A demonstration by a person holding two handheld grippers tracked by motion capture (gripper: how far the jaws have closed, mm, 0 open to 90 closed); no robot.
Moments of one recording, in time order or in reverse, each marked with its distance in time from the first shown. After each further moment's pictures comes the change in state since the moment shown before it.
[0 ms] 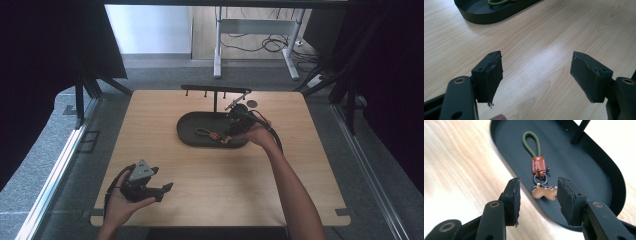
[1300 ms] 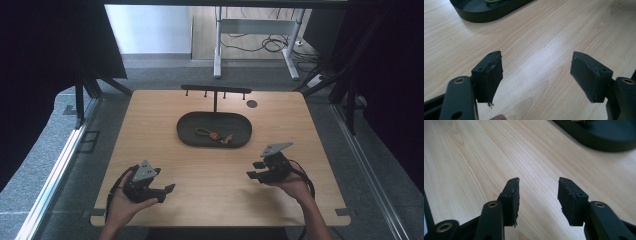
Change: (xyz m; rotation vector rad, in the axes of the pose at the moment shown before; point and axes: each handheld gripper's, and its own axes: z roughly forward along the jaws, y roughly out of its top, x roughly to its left) left arm -0.005 0.001 0.005 0.019 -0.001 0.013; right arm 0.041 -0.162 -0.041 -0.157 0.096 0.021
